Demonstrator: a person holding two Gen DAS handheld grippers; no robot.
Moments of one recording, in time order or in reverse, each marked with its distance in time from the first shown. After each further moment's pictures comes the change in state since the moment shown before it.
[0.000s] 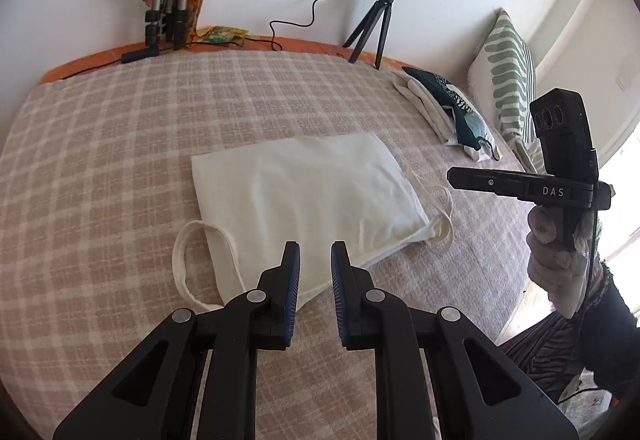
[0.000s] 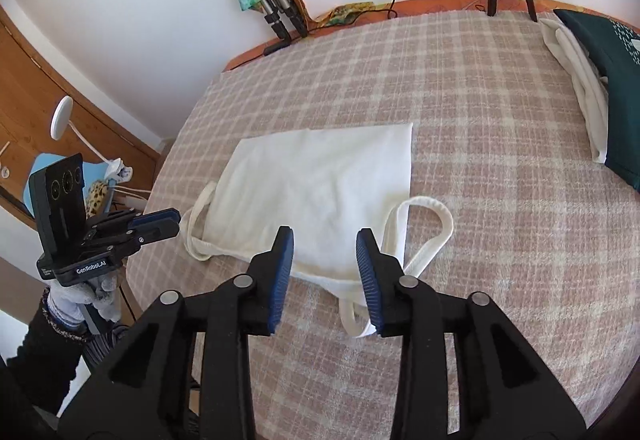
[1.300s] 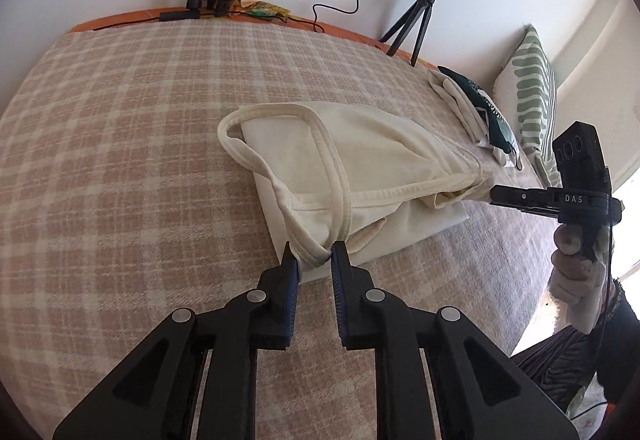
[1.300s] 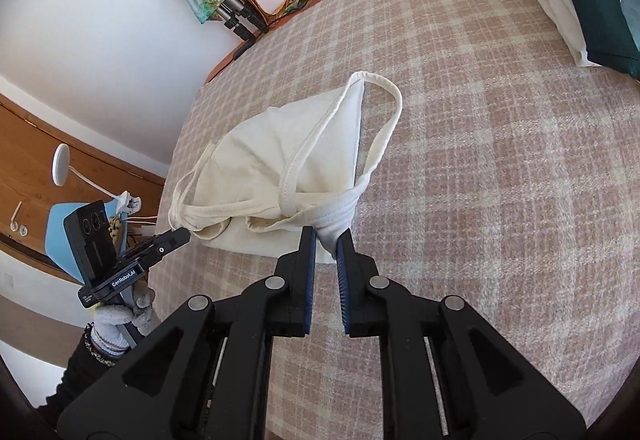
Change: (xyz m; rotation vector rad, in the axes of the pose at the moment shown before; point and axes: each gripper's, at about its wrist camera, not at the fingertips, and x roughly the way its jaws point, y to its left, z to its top) left arm 0.010 0.034 -0.035 -0.100 -0.002 0.028; right arm 0.008 -0.043 -0.035 0.191 0.041 0.076
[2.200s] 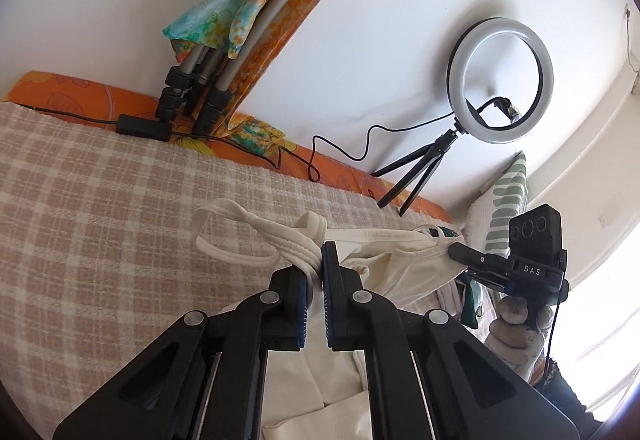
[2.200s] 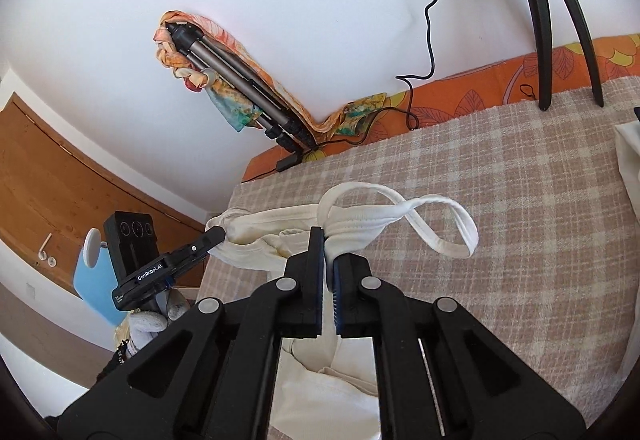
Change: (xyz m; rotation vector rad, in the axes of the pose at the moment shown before) left arm 0.029 0.052 0.167 -0.195 -0.229 -0.208; right arm 0.030 0.024 0.189 -0.053 -0.142 0.189
